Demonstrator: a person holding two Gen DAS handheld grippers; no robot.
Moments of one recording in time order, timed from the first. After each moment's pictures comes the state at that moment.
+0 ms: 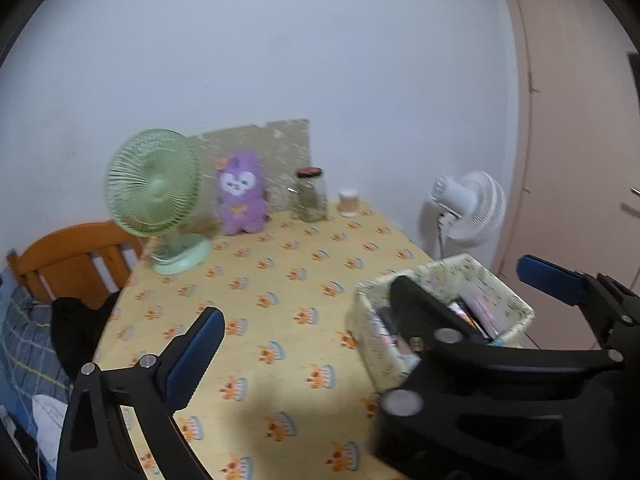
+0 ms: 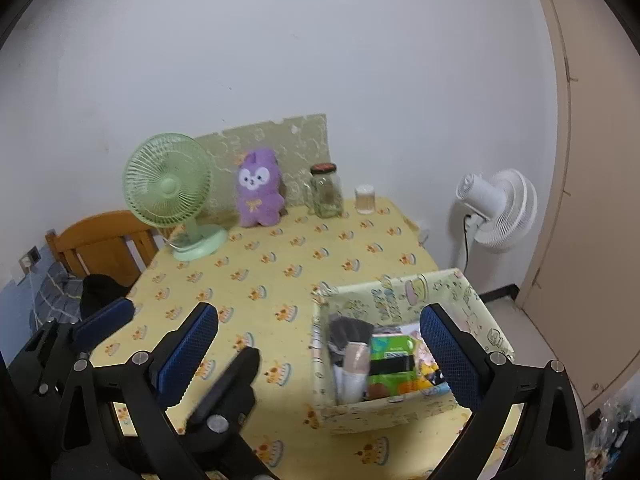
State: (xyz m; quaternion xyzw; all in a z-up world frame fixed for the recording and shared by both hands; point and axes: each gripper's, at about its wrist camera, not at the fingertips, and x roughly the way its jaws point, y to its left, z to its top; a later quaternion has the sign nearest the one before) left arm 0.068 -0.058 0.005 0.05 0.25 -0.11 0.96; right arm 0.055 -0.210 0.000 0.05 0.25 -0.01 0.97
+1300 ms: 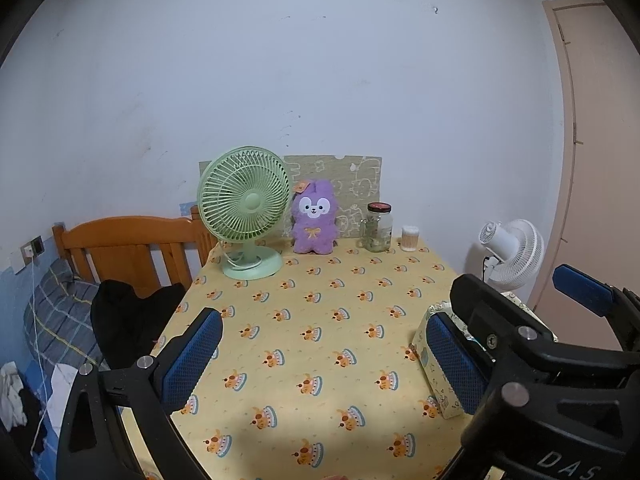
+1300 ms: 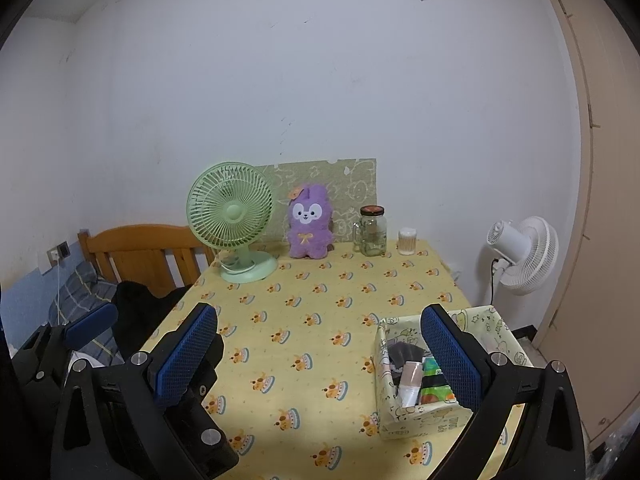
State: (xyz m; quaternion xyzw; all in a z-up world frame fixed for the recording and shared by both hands) left arm 0.025 0.024 0.026 0.00 0.20 -0.03 0.98; right arm 0.016 -0.146 0.031 0.02 0.19 0.04 0.98
